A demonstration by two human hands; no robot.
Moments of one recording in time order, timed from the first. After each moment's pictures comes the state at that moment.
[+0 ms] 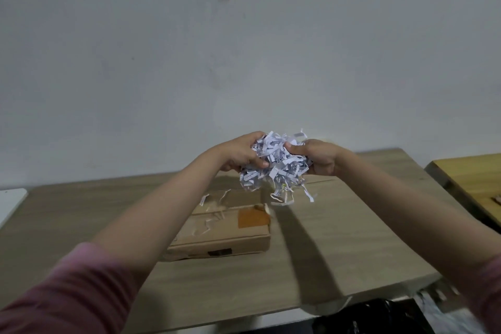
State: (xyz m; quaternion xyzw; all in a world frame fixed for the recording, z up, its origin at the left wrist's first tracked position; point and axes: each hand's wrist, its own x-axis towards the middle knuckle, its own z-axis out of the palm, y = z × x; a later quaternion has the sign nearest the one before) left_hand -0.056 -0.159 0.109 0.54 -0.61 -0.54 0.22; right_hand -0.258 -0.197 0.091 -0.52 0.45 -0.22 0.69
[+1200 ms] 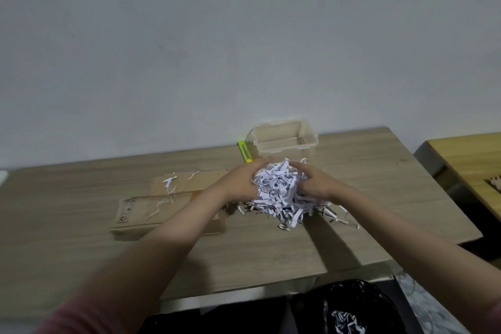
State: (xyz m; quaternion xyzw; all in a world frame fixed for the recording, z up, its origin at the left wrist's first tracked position) left_hand -0.167 -0.138 0.011 0.60 -0.73 -0.31 0.13; right_hand -0.380 -0.182 -0.005 -0.73 0.54 -0.09 0.40
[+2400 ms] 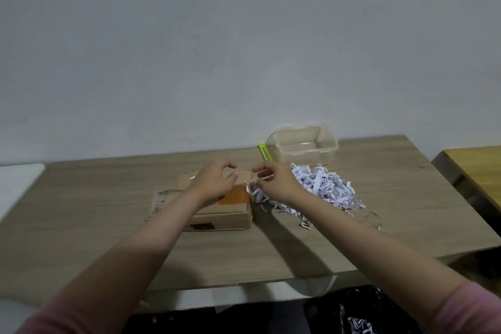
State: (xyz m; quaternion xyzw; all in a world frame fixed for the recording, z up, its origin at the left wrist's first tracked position) left_hand -0.077 -0.095 0.020 0.71 -0.62 -0.21 0.25; right_hand -0.255 -0.131 0.011 -0.70 0.49 -0.25 0.45
